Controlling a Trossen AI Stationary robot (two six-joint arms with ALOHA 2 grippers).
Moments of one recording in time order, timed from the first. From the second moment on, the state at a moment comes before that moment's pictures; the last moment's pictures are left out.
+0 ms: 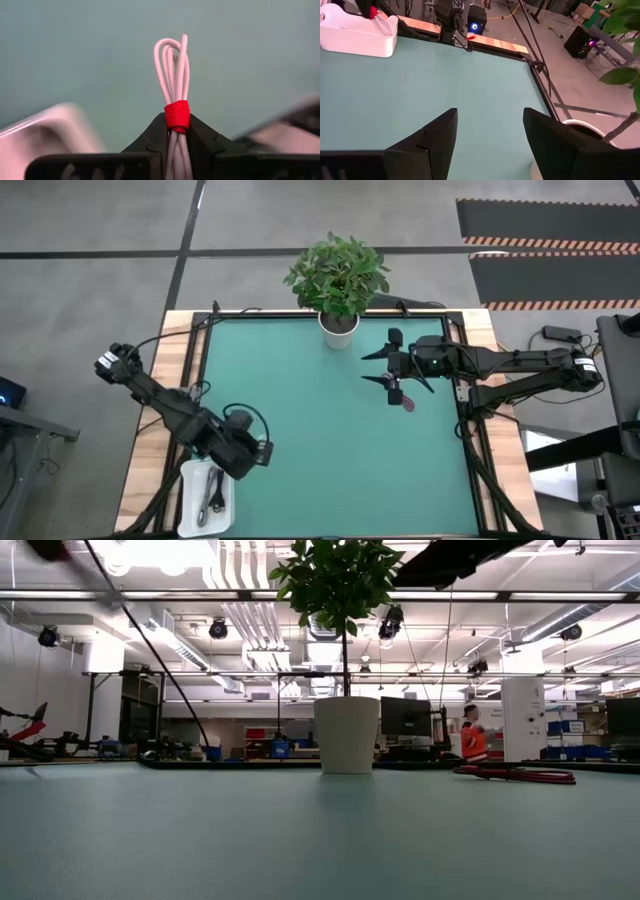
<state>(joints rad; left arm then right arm) -0.63 1.41 1.31 -1.13 -0.19 -1.96 -0.09 1.06 0.85 -0.13 0.03 -0.28</state>
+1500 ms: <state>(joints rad) -0.91 1.74 1.29 -1.33 0.41 -2.42 -0.09 1.06 0.85 -0.18 0.03 -0.23</state>
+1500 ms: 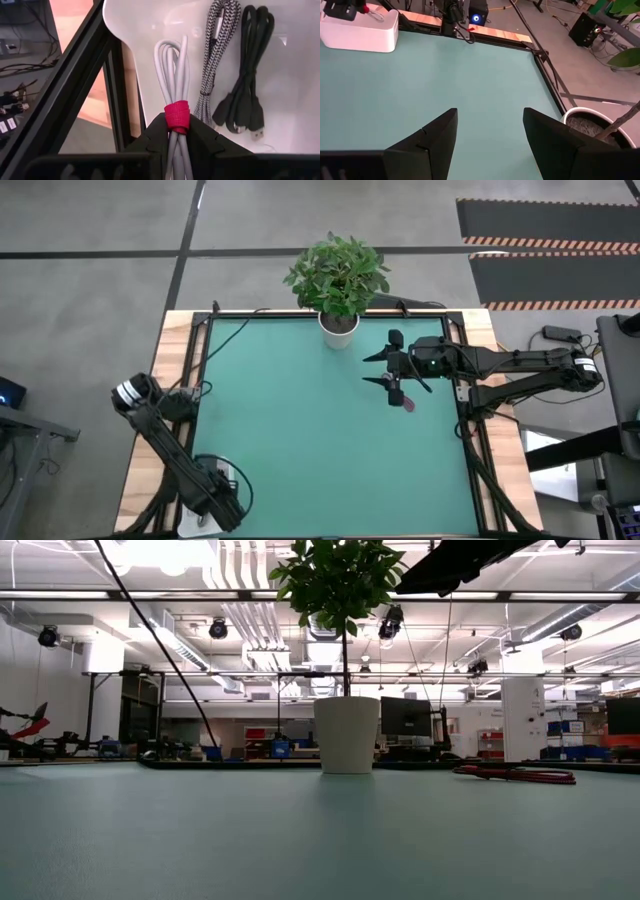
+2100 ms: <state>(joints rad) -0.91 1.75 1.24 -1.31 0.41 -2.42 -0.09 1.06 0.85 -0.18 0.03 -0.23</state>
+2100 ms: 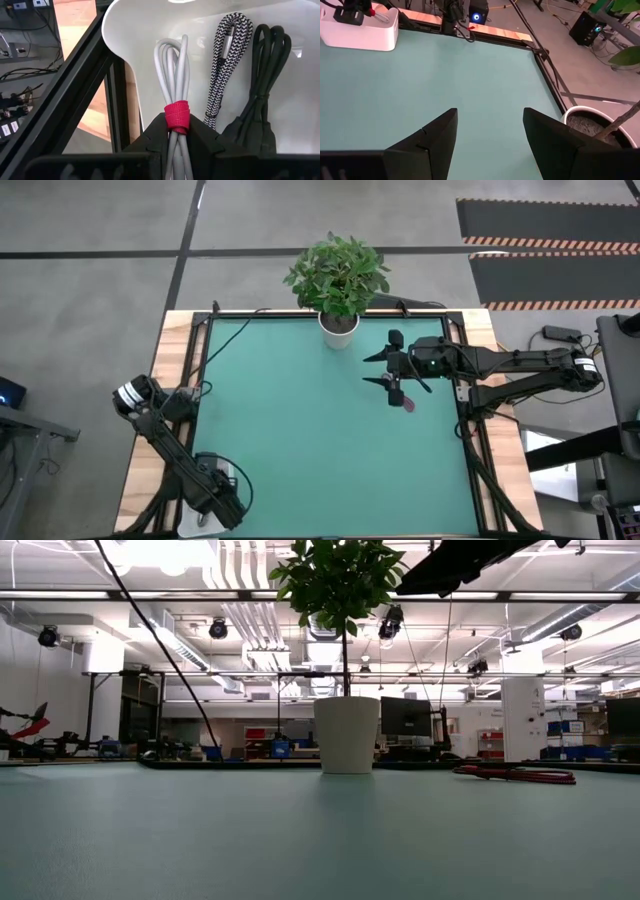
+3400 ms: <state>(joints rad) -0.86 1.63 1.44 -1.24 -0.38 -1.74 -0.09 1.07 0.85 -0.19 0.03 -0.12</state>
